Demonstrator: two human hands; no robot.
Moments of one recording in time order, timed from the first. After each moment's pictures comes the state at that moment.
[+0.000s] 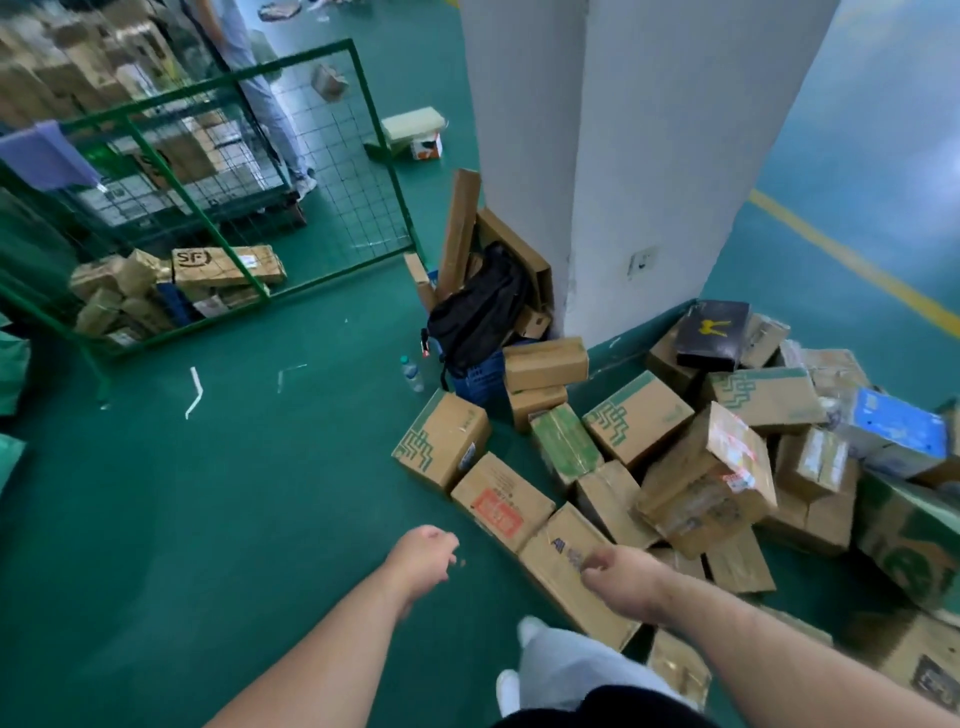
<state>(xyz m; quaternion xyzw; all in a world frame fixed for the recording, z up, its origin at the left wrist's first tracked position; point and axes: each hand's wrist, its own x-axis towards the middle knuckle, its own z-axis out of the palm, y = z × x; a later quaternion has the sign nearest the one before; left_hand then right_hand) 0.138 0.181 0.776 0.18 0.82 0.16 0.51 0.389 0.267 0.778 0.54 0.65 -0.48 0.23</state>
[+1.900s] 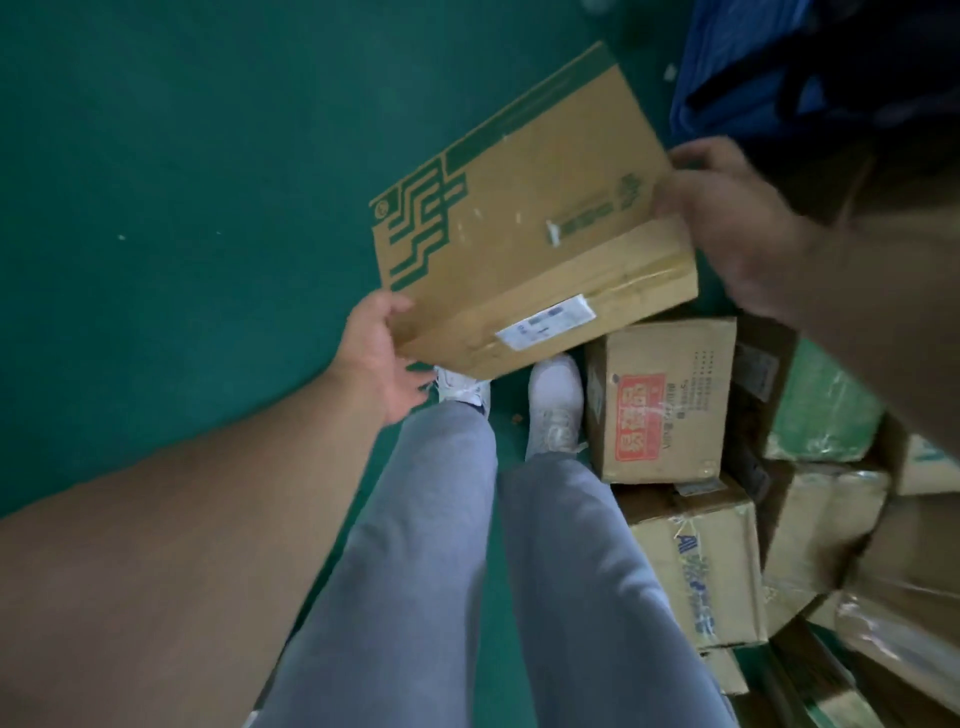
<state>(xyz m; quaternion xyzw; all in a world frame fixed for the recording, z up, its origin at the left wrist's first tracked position) -0.288 0.376 0.268 -0.42 0.62 0.37 0.55 -0.169 0.636 0.306 0.56 0.56 -0.58 0.18</state>
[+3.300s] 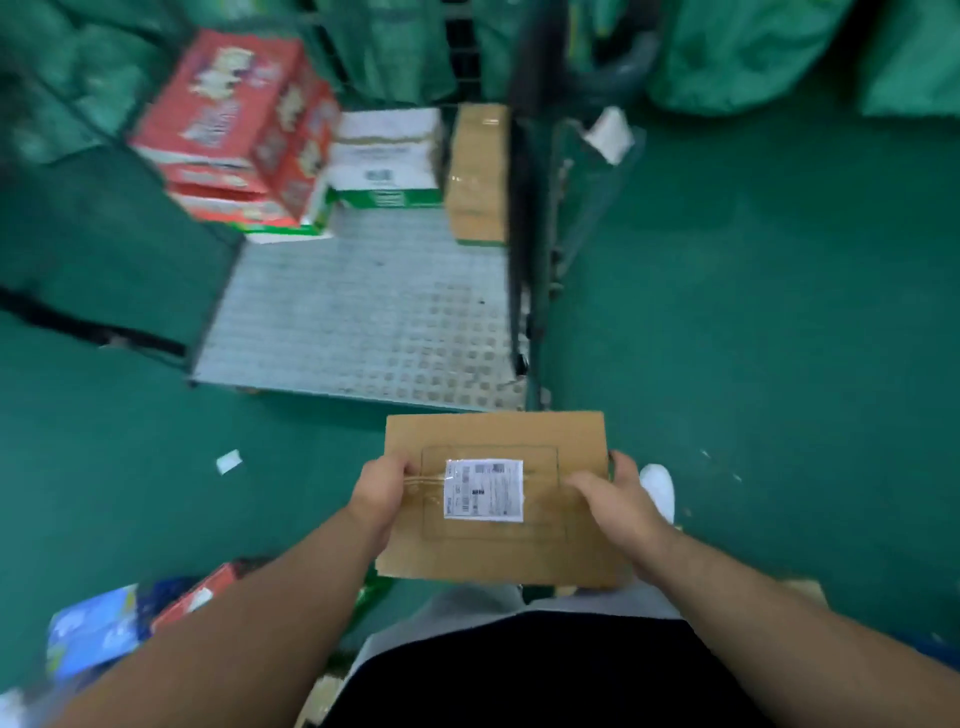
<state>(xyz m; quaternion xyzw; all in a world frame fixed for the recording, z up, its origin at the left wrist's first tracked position) 0.563 -0.068 0.694 -0.70 0.37 0.61 -0.01 0.322 0.120 0.746 -0.05 0.78 -0.30 0.54</state>
